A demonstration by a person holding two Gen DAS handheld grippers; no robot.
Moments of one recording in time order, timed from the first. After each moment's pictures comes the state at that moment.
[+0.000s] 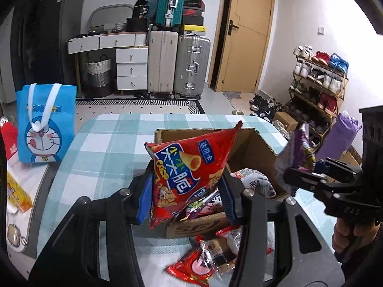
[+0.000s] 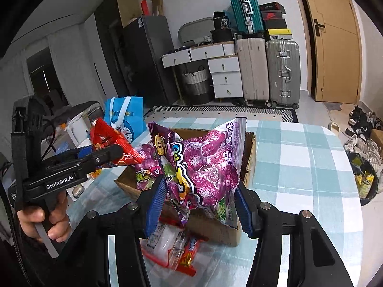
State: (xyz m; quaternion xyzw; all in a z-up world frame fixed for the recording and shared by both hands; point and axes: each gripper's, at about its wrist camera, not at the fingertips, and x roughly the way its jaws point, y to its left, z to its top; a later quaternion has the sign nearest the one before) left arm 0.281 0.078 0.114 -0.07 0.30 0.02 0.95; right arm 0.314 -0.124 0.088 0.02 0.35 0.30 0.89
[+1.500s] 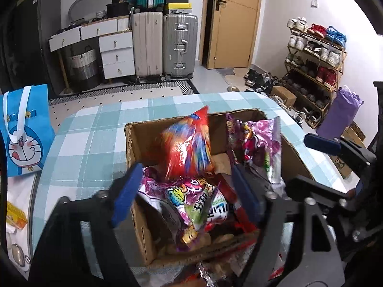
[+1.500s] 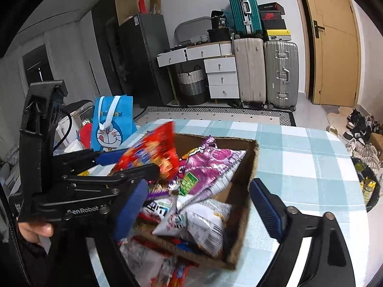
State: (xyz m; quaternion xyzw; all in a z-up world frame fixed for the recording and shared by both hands) left arm 0.368 0.067 0.072 -0.03 0.35 -0.02 0.94; right arm 0.355 -0.111 0.064 0.00 0.35 0.28 0.89
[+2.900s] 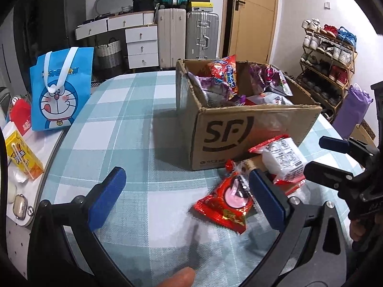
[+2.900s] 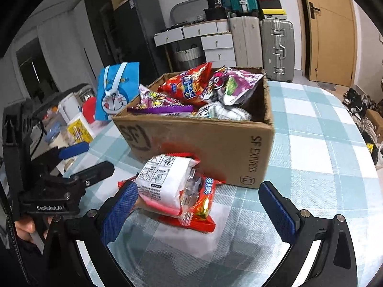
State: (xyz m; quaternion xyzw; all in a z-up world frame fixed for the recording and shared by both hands) left arm 0.213 0.097 0.028 -0.04 0.36 0.05 0.93; right arm 0.260 -0.106 0.019 0.00 0.41 0.27 0.87
